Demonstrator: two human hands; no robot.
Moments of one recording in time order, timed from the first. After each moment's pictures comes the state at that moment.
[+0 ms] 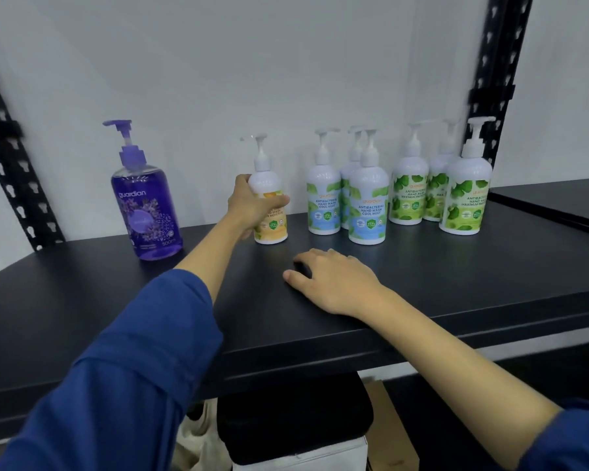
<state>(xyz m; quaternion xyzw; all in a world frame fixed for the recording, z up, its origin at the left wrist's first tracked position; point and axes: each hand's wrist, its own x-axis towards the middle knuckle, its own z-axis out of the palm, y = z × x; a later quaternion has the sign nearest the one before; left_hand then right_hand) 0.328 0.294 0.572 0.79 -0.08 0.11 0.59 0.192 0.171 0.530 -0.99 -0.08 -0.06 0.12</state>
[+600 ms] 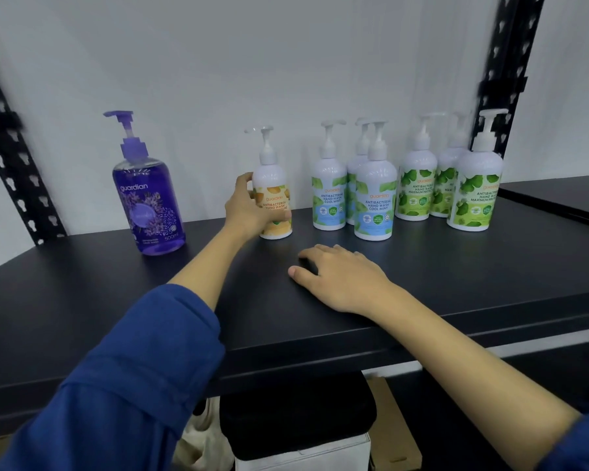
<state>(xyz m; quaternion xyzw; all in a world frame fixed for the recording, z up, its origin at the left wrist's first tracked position) 0.317 0.306 0.559 0.82 -0.10 0.14 0.54 0.190 0.173 0.533 -0.99 -0.07 -0.05 0.12</state>
